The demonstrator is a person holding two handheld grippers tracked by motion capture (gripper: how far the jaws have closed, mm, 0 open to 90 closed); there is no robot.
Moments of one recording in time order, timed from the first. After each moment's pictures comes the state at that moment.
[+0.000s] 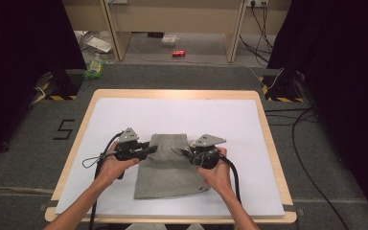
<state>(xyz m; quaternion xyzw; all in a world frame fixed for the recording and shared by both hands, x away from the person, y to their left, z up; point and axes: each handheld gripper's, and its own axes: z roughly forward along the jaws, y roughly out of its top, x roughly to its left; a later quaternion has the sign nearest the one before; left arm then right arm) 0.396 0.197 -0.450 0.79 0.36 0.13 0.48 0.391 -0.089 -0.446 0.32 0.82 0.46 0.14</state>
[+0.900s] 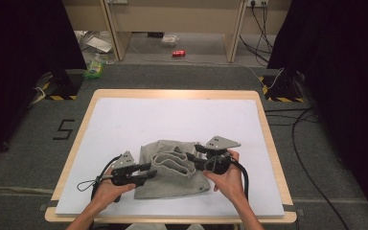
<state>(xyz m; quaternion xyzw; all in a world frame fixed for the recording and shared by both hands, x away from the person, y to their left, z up) 0.342 0.203 -0.480 0.80 0.33 0.09 0.50 0.370 -0.110 -0.415 0.34 0.80 0.47 0.15</state>
